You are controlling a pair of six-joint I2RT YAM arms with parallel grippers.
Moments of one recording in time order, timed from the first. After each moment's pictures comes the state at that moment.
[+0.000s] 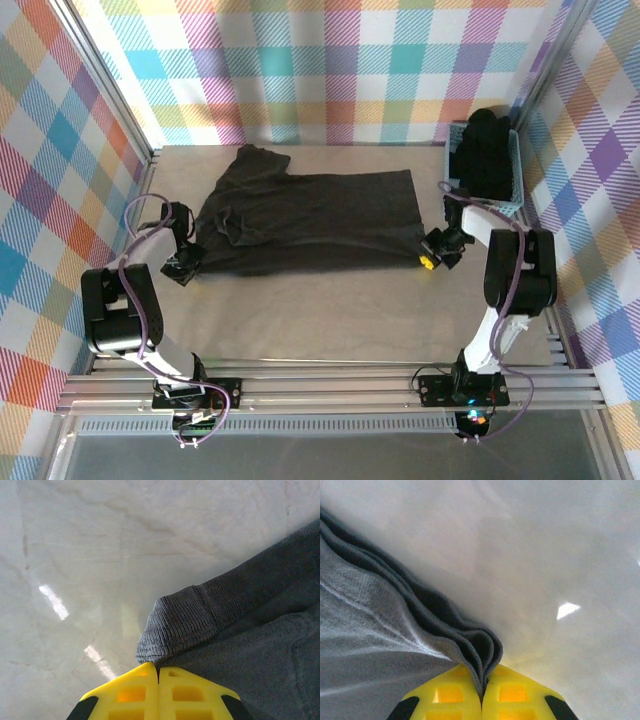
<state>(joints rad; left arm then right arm) 0.14 1.57 0.96 -0.78 -0.11 -0.92 0.00 1.79 1.12 -0.85 -0.24 0.83</state>
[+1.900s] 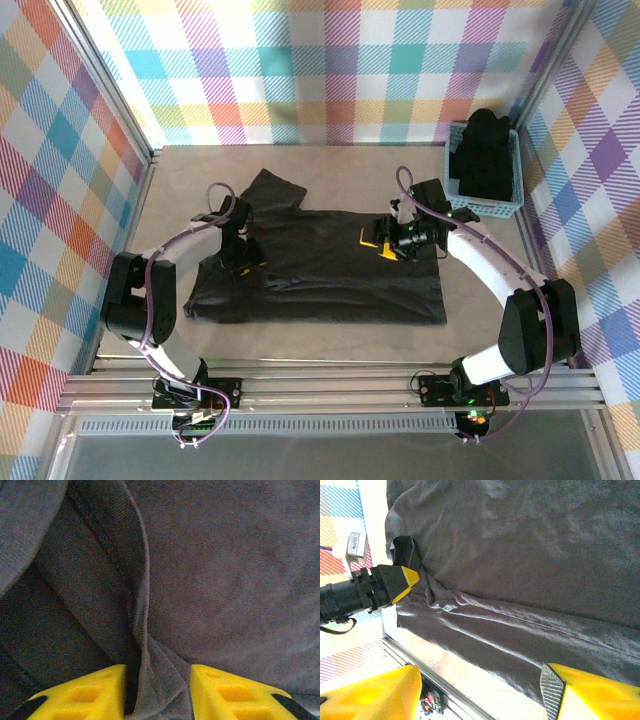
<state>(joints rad) -0.26 1.66 1.04 -0.71 0.16 -0.65 0.32 1.46 1.08 -0.64 -0.64 0.60</state>
